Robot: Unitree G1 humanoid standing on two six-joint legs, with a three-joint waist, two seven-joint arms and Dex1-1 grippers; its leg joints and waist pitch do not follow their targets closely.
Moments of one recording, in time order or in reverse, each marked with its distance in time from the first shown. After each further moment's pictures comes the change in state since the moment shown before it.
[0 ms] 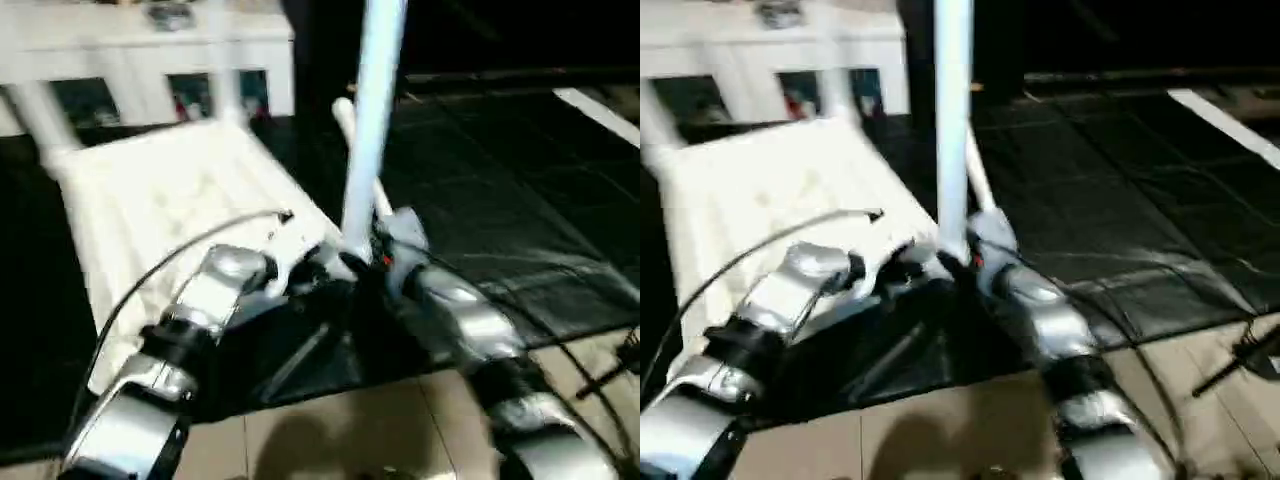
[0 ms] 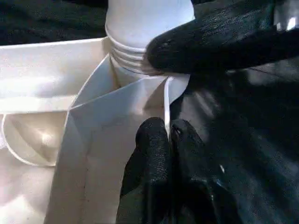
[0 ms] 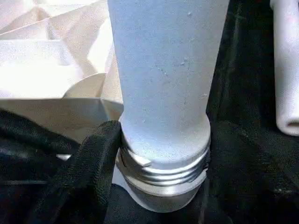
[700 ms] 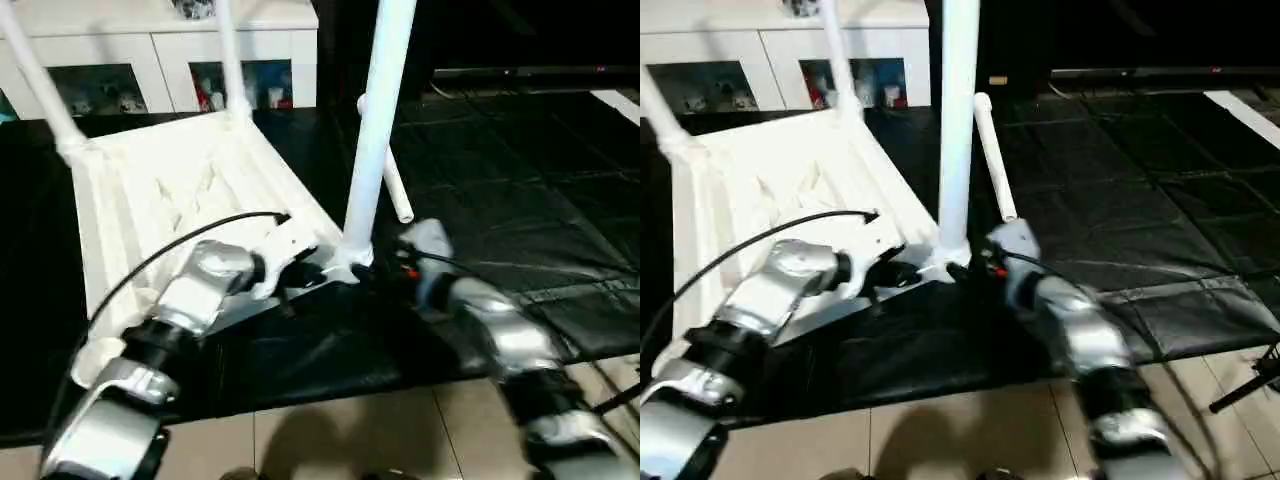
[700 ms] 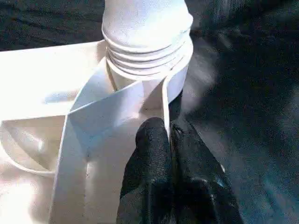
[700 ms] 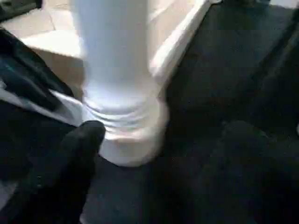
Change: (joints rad) left arm 0.055 0.136 -0.030 -0.034 -0.049 -0.174 -0.249; right arm 0.148 -0.289 -0.022 -0.170 0.069 -0.059 0.414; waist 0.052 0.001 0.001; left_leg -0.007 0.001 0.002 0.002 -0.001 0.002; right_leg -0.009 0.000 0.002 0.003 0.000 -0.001
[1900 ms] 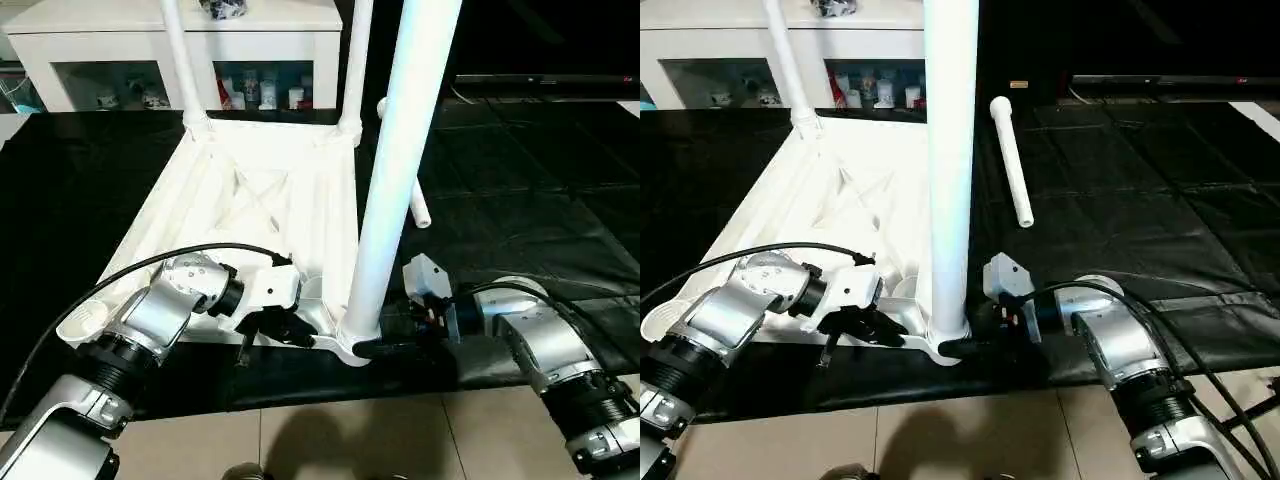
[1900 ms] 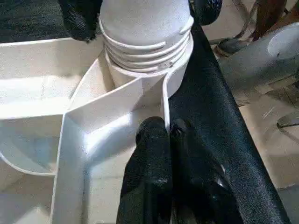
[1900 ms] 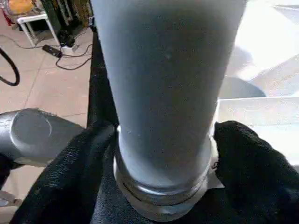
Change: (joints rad) left arm 0.062 0.139 -0.123 -0.131 -0.033 -0.198 -0.371; right arm -0.001 -0.081 0.196 -0.102 0.035 -0.015 0.501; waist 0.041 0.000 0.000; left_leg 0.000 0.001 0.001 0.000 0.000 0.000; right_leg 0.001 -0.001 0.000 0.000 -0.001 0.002
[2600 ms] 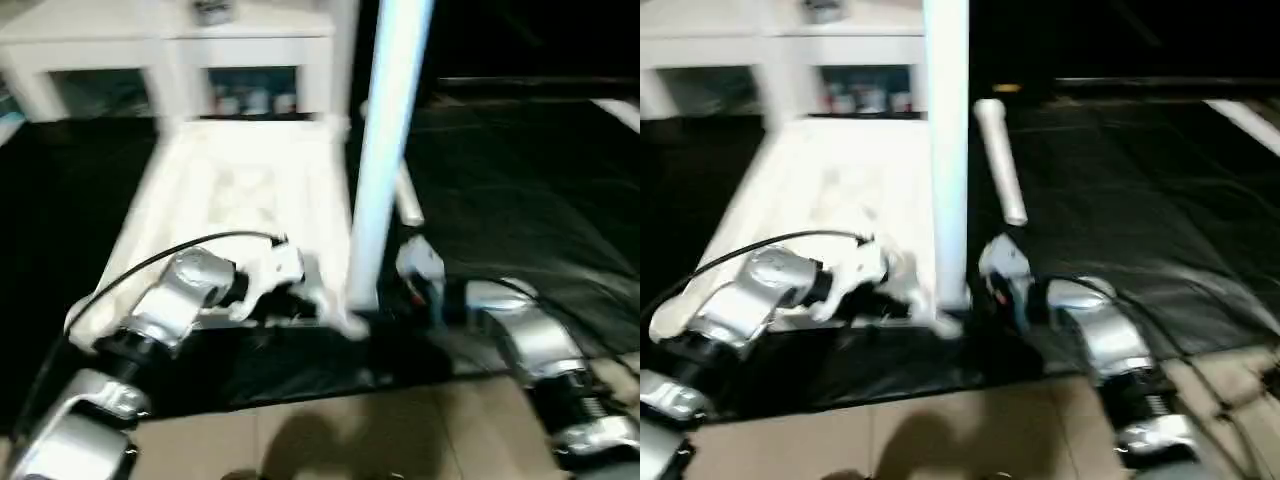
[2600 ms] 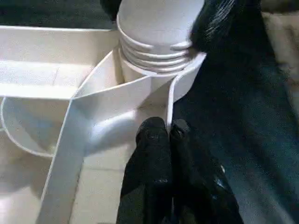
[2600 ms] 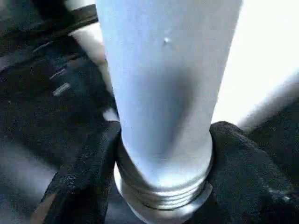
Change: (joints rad) left arm -0.042 -0.142 0.095 0.077 0.032 0.264 0.327; right arm -0.040 0.184 -0.119 0.098 -0.060 0.121 -0.441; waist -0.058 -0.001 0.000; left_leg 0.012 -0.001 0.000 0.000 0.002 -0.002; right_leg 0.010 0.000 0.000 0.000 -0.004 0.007
